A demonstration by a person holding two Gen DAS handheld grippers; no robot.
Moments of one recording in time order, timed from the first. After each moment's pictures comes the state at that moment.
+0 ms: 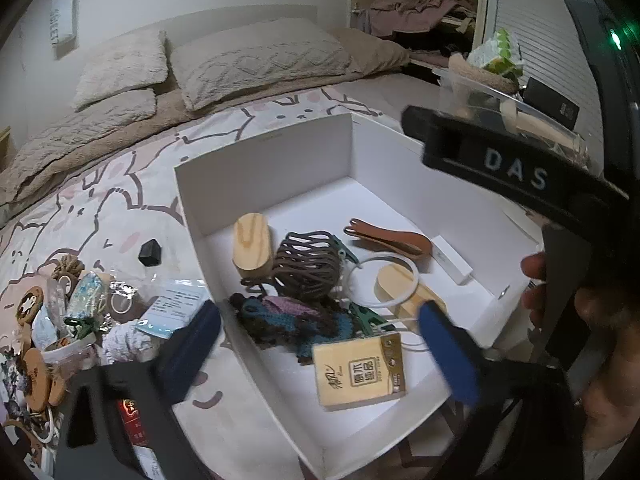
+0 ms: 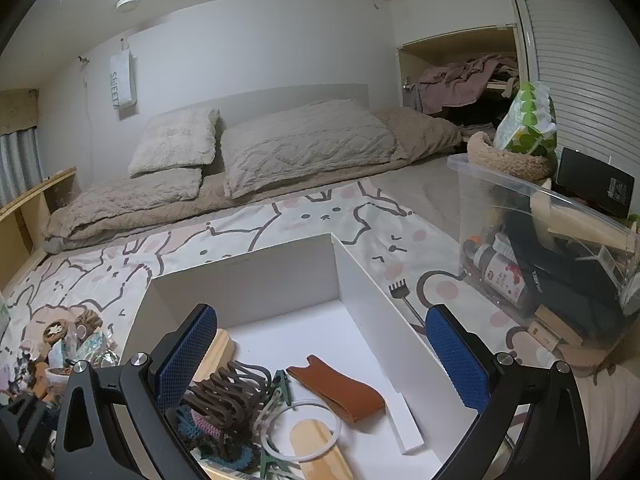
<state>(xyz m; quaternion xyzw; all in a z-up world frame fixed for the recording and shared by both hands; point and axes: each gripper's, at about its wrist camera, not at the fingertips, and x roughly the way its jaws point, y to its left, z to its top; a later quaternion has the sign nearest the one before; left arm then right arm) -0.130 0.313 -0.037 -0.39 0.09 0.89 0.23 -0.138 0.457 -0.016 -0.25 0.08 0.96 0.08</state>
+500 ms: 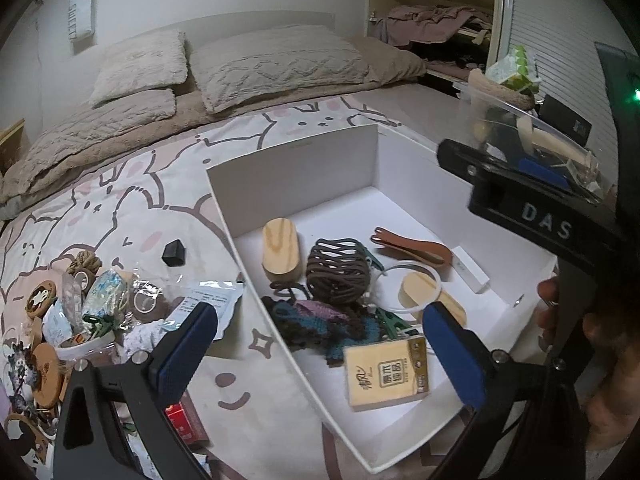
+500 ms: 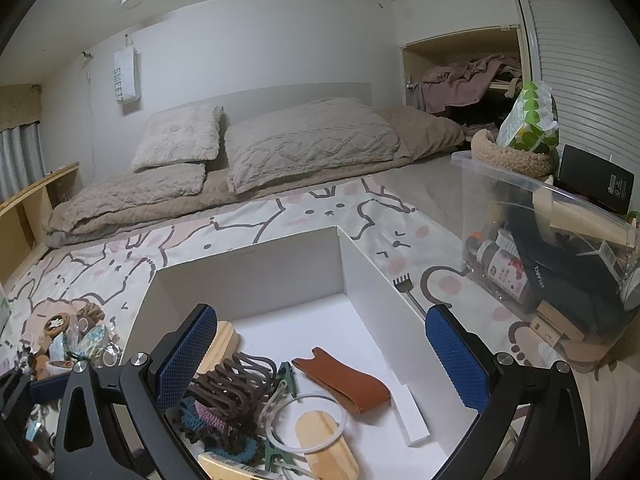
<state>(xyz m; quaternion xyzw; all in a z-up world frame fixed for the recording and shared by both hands) -0.138 0.290 -0.033 -0.38 0.08 0.90 0.21 -0.135 0.451 -0.020 -0.25 0.07 0.96 0.07</state>
